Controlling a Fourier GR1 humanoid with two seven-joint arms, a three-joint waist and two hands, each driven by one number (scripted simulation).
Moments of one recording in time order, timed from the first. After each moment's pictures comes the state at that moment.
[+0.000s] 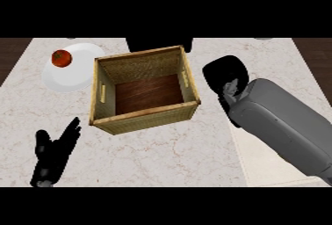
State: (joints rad) left arm 0.05 0.44 -0.25 -1.38 0.34 0.21 0.15; right arm -0.99 -0.46 0.72 -1.31 0.41 0.85 0.85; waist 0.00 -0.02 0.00
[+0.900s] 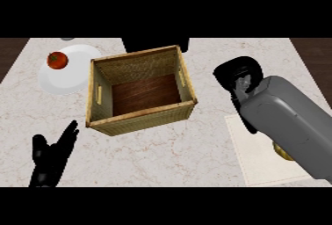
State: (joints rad) left arm 0.10 0.42 -0.23 -1.42 0.32 0.22 0.16; right arm -0.94 -0.47 0.60 -1.35 0.29 1.06 0.95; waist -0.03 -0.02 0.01
